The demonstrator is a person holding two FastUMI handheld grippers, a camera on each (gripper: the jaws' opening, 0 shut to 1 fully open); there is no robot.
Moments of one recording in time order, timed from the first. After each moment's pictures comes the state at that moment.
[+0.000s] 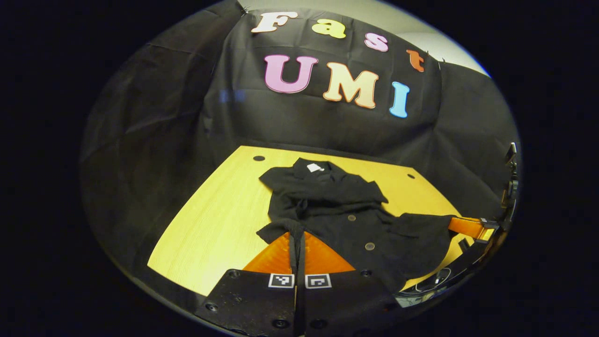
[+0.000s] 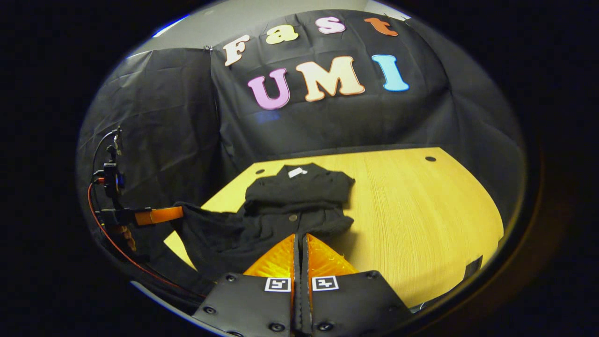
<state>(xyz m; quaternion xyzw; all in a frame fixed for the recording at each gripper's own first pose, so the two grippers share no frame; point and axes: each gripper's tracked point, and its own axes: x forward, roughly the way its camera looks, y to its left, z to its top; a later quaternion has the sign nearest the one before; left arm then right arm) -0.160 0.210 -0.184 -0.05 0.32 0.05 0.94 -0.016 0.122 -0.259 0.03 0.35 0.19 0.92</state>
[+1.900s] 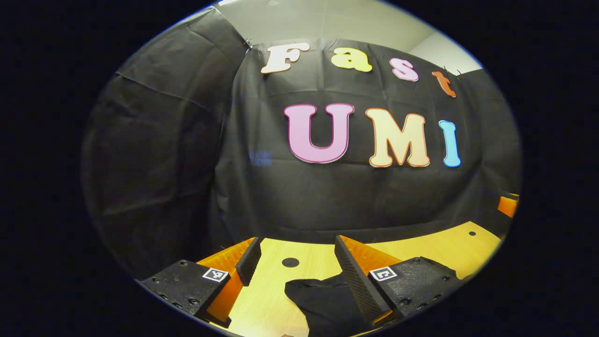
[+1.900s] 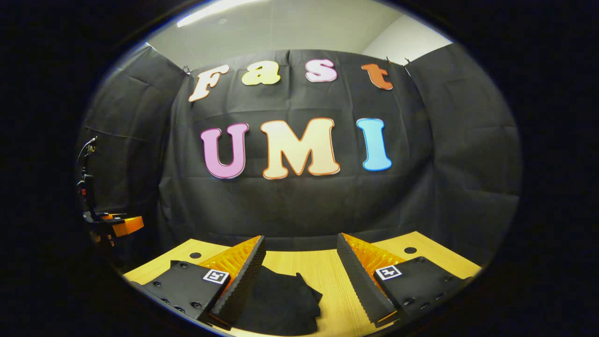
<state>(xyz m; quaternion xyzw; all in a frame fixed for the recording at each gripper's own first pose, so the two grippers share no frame) 0.084 0.326 -0.111 0.06 0.11 0.15 0.98 0.235 0.151 -0.166 -0.02 0.12 0.06 0.99</state>
